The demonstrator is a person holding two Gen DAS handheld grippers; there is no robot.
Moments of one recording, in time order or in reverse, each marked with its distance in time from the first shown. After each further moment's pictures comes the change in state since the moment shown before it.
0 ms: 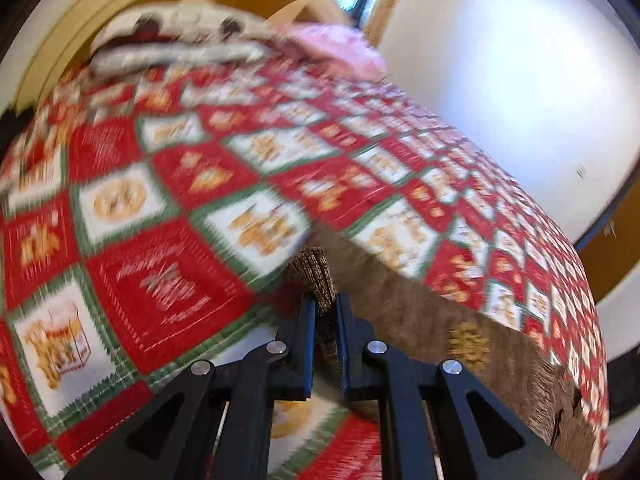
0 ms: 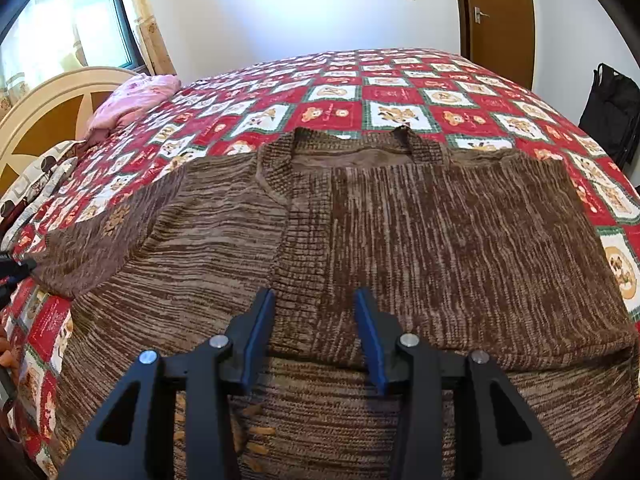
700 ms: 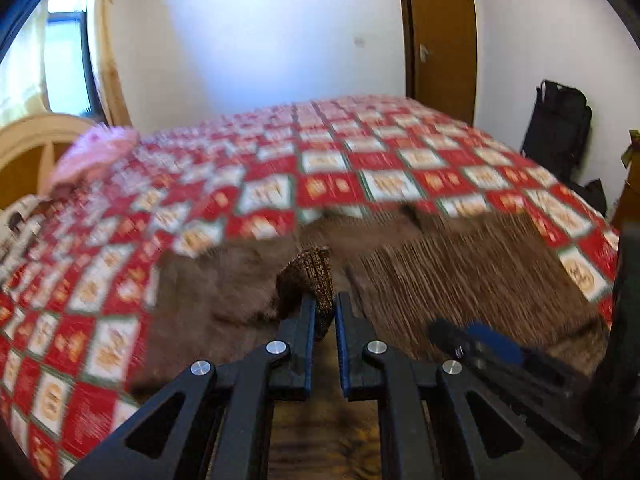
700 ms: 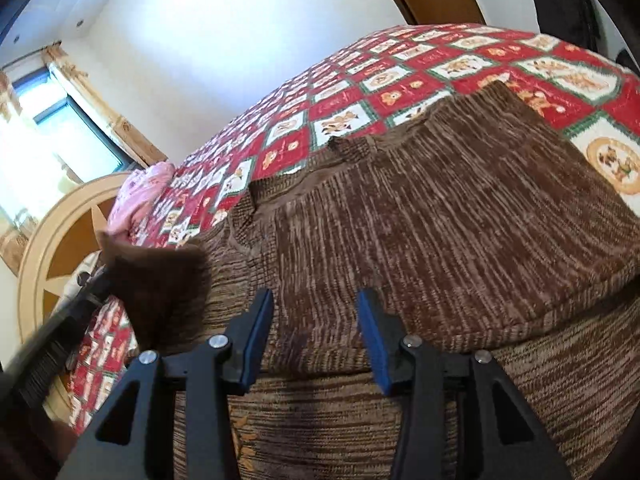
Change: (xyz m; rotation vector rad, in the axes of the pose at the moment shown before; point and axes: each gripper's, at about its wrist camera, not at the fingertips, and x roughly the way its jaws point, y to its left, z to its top) left arm -0.063 -0.250 -0.174 0.807 0.024 -0.328; right arm -0.016 -0.057 -0.005 0.365 -0.090 0.170
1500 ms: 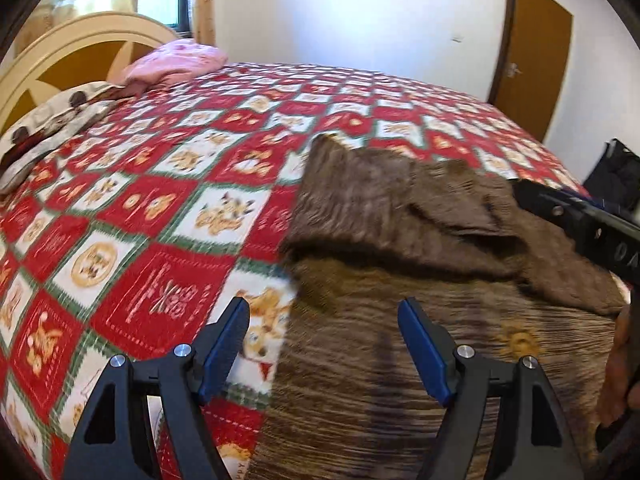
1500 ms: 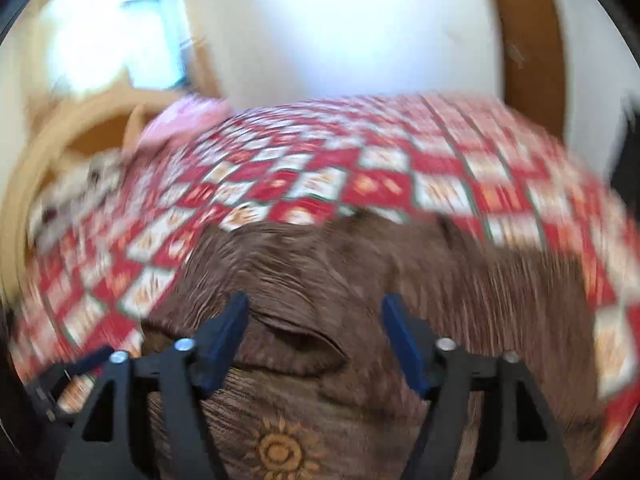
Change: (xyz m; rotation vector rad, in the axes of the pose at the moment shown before) left arm -0.029 0.106 -0.085 -0.307 0.076 0.153; right arm 0.008 0.127 0.002 -0.679 0.012 -0.025
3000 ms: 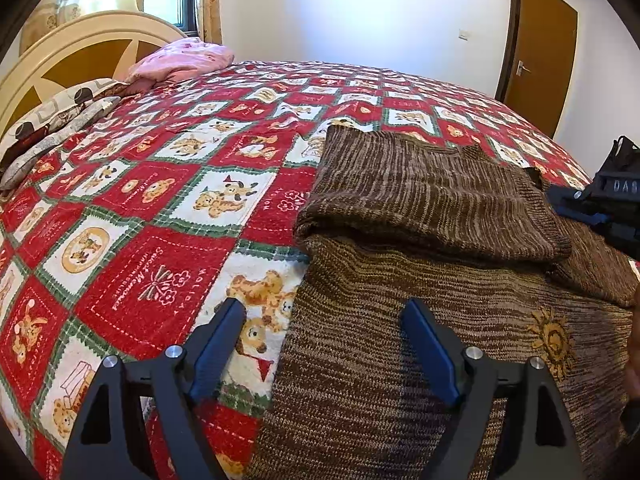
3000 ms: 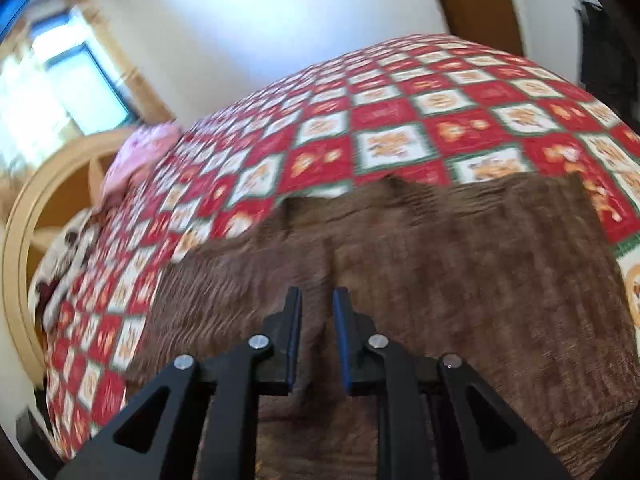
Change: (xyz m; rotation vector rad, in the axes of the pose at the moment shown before) left arm 0.018 0.003 -0.011 0.001 0.001 0.007; right arm 0.024 -0.075 -0.018 0.453 0.113 0.077
